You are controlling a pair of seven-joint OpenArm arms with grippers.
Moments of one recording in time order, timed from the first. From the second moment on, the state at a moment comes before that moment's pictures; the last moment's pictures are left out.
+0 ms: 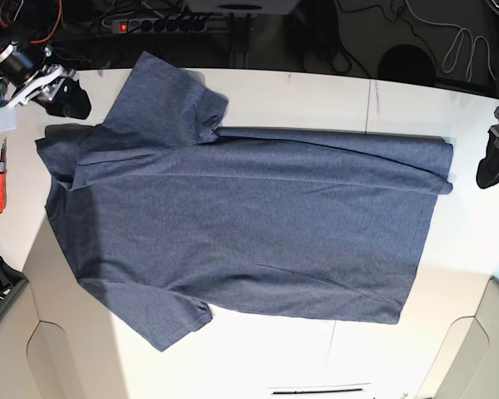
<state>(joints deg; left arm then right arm) 16.4 -18.7 -49.1 84.5 -64.9 -38.3 55.3 -28.0 6.5 36.0 100.7 48.4 32.7 -58.9</state>
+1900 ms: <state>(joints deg) 16.3 -17.6 -48.9 84.5 -65.6 -38.3 55.8 11.9 6.1 8.7 84.2 25.1 26.9 -48.9</state>
